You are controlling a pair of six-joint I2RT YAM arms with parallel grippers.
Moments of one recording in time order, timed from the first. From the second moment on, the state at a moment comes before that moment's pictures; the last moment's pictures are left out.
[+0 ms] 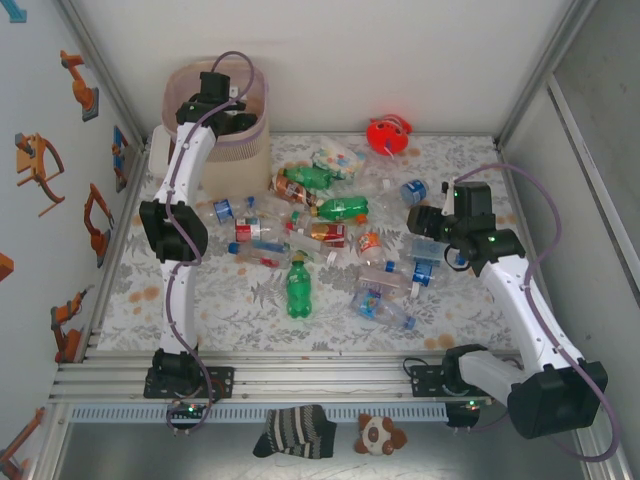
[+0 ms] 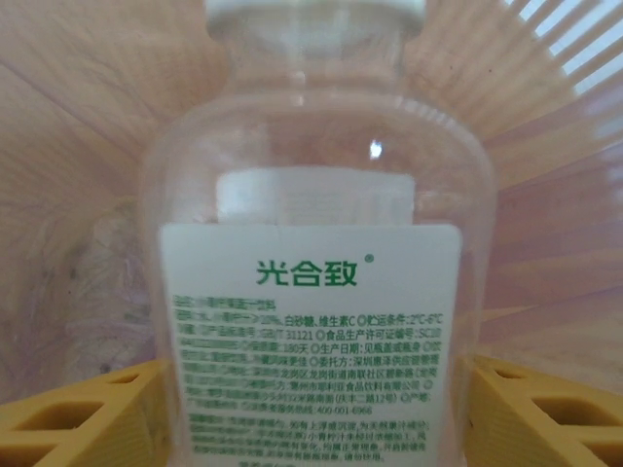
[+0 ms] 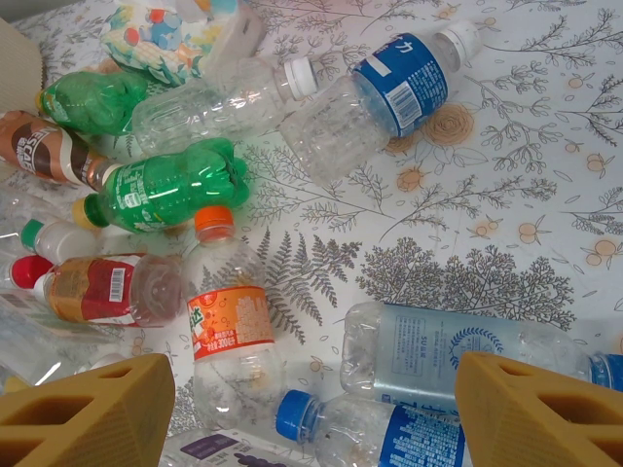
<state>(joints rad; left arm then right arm) -0.22 2.40 2.55 -0.99 0.01 -0.17 0.19 1.08 0.97 -0.65 -0.10 0.33</state>
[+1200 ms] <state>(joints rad) -0.23 1.95 2.33 -1.00 0.05 -0.17 0.20 1.11 0.97 -0.63 -0.10 0.33</state>
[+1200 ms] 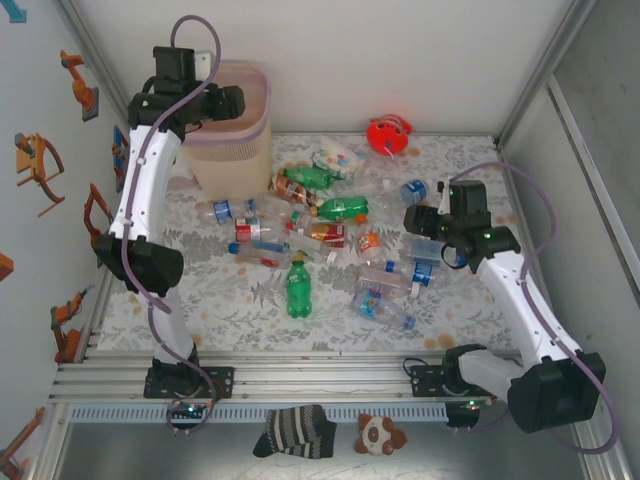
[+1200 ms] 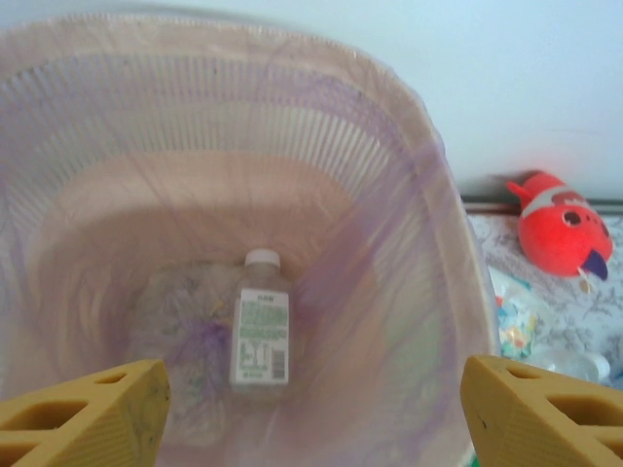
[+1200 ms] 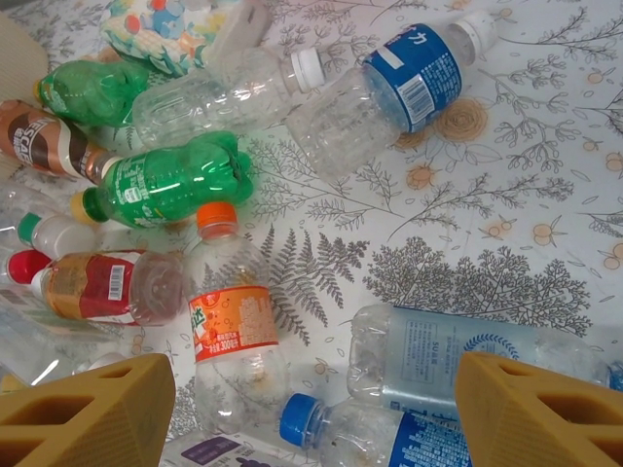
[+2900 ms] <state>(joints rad) -0.44 1.56 1.10 -0.81 -0.09 -1.43 0.25 1.09 0.97 -0.63 -0.11 0.35</state>
